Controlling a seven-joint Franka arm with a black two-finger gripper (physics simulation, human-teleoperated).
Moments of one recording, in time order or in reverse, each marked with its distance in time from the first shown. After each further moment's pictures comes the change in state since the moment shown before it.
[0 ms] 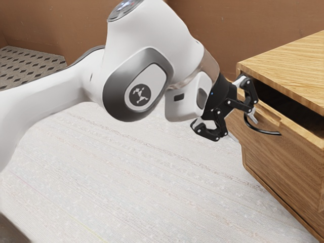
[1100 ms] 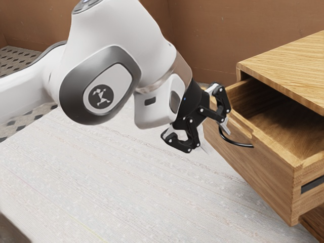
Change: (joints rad) arm 0.016 -0.159 0.002 -0.113 -0.010 -0.117 -0.115
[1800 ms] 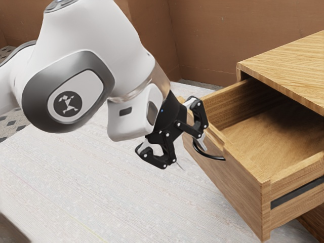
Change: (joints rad) arm 0.000 -0.135 0.004 -0.092 -0.003 -0.134 -0.085
